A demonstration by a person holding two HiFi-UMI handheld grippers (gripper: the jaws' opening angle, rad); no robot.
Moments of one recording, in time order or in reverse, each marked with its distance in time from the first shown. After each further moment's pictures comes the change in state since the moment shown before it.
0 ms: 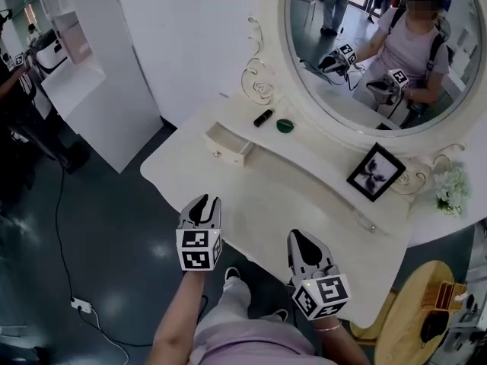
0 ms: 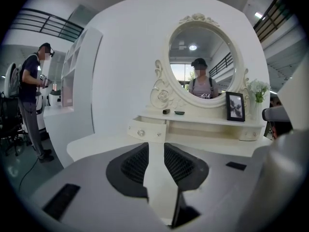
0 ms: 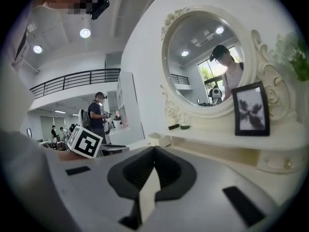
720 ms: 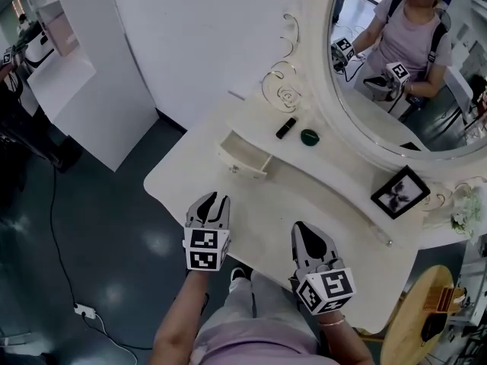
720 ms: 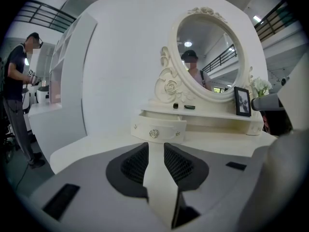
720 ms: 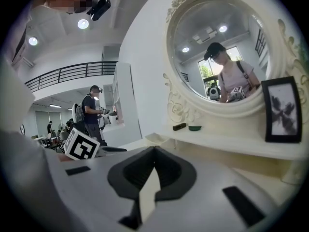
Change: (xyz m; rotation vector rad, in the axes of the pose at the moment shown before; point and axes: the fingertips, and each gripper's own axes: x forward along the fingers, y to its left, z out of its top) left arm 0.073 0.057 -0.002 0.028 0.054 -0.102; right arm 0.110 0.015 0.013 -0.027 0.055 -0.042
